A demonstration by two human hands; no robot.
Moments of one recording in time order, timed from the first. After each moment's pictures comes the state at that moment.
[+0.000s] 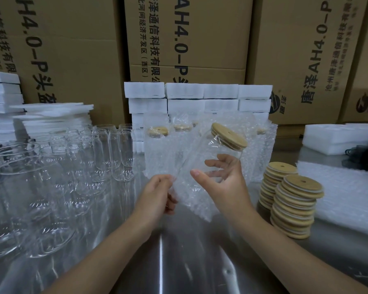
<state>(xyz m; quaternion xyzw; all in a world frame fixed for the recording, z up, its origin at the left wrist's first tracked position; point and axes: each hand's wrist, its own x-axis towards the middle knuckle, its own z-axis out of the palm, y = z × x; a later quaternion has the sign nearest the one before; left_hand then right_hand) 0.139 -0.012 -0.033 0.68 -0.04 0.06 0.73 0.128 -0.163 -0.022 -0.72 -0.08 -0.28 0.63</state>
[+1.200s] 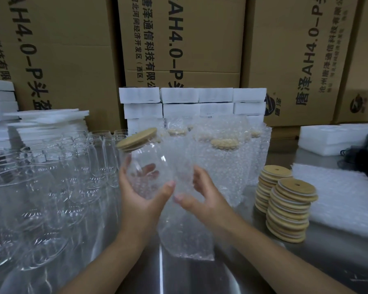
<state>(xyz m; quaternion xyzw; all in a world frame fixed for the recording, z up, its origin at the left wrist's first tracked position) 0.126 -0.011 -0.035 0.59 -0.19 0.31 0.72 0.114 -0.158 -0.025 -0.78 -0.22 -0.10 0.57</state>
